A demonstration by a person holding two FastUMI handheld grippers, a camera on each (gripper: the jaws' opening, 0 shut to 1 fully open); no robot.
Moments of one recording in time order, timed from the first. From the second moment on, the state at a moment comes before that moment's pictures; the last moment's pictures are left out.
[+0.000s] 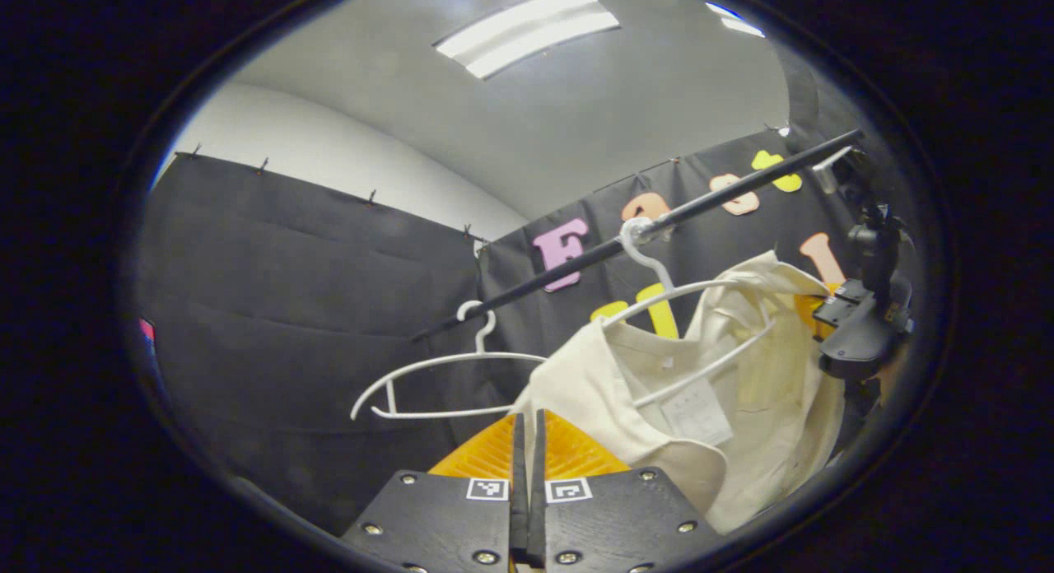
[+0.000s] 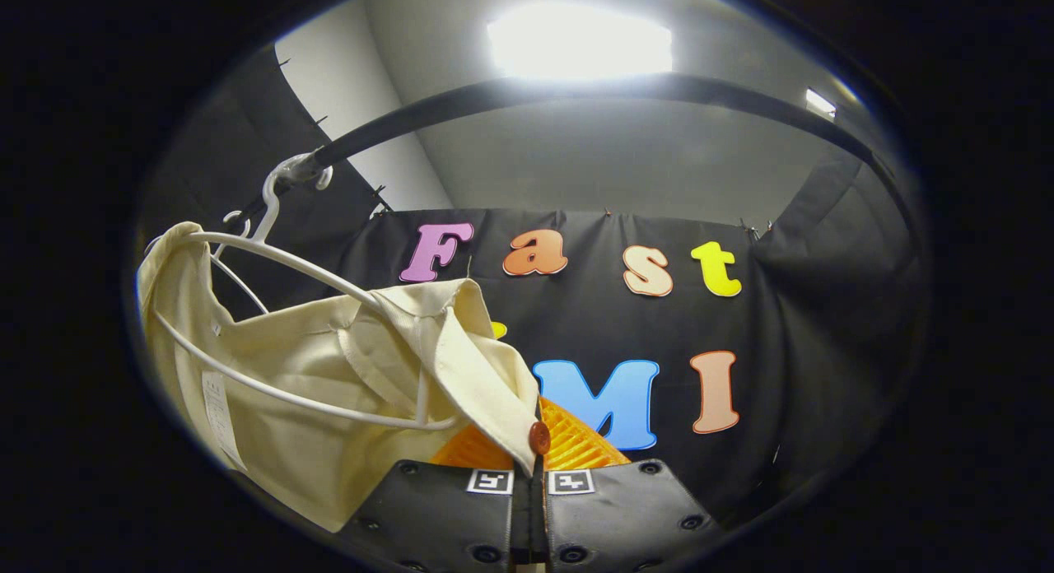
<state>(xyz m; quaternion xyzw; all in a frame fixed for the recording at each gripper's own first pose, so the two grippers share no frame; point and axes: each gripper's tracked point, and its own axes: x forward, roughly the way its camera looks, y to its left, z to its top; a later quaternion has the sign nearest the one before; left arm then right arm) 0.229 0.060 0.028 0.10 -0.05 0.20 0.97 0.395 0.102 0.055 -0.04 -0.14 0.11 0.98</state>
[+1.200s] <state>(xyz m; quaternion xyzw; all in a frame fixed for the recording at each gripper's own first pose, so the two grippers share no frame) 0.283 0.062 -0.057 0.06 0.01 0.35 0.94 0.390 0.107 0.043 -0.04 -0.15 0.13 0.98</state>
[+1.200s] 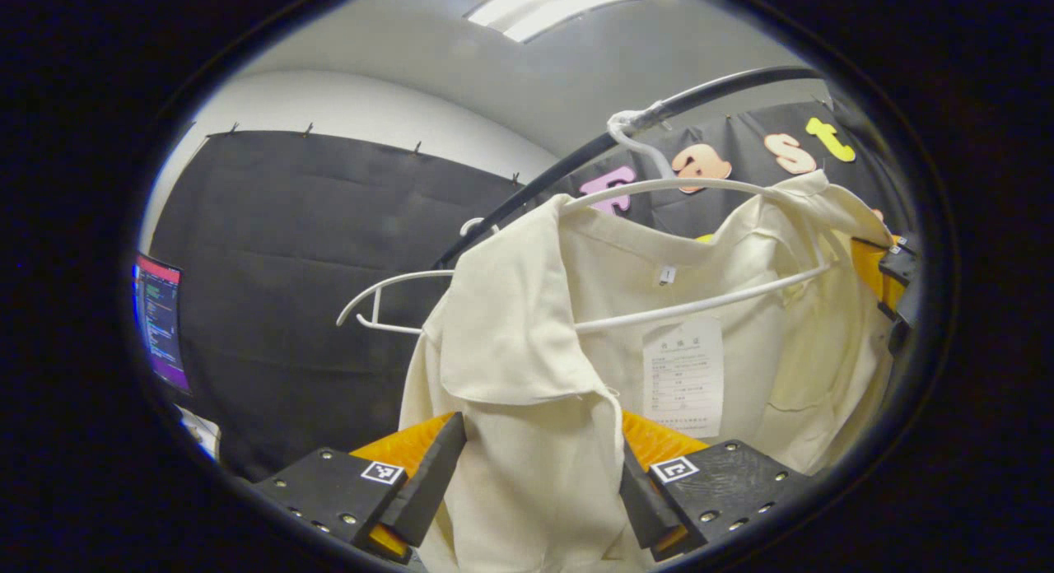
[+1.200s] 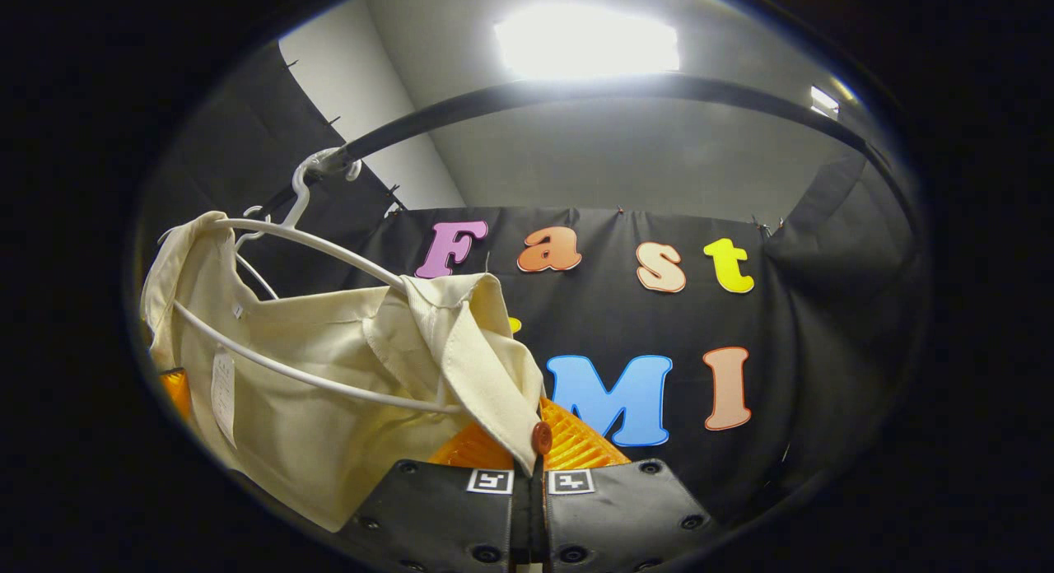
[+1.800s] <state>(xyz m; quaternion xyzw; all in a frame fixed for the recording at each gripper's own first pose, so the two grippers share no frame) 0.274 0.084 -0.054 0.07 0.02 0.33 0.94 0.400 0.110 0.040 -0.05 -0.15 0.13 0.98</state>
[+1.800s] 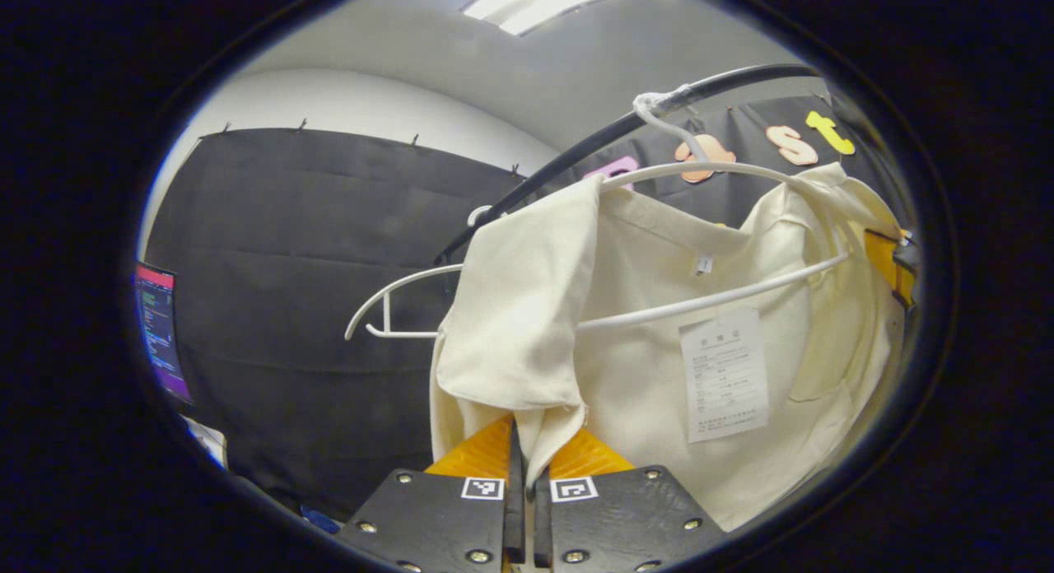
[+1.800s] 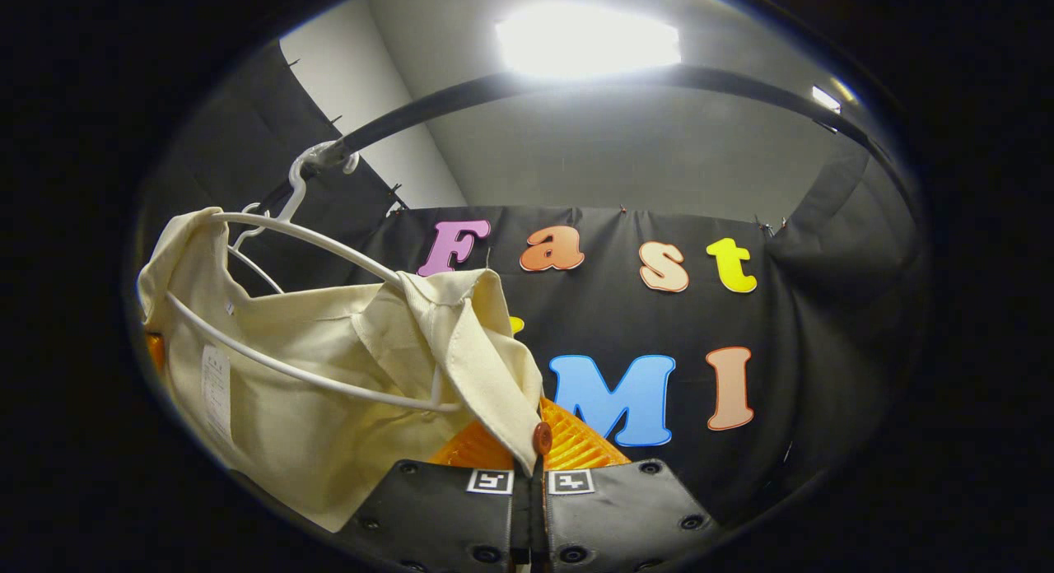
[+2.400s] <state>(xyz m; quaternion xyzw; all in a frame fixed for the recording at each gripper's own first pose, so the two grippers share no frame) 0.223 0.133 0.029 0.16 -0.05 0.34 0.92 0.412 0.080 0.066 -0.06 -0.19 0.06 0.98</state>
